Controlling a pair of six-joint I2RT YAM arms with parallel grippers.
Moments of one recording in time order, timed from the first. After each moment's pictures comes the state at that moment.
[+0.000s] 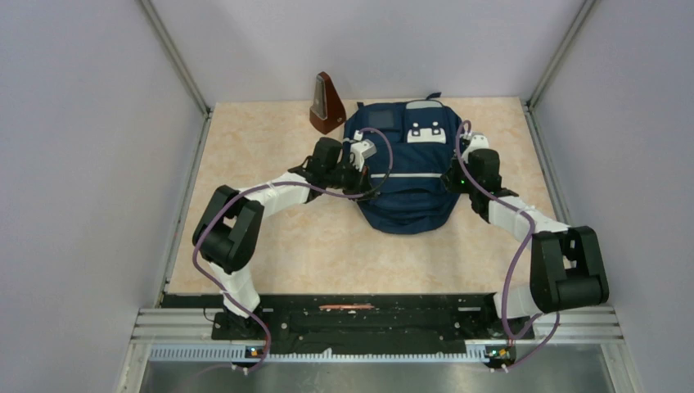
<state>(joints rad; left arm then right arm) -0.53 1.82 1.15 0.02 0.69 -0.03 0.14 1.43 0.74 0.14 -0.11 0.20</state>
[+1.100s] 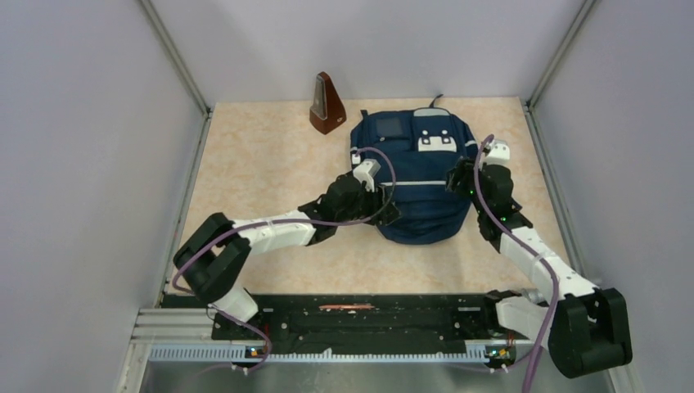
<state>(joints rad) -0.82 1.63 0.87 0.35 0.20 -0.66 0.22 1.08 0.56 0.18 0.15 0.31</state>
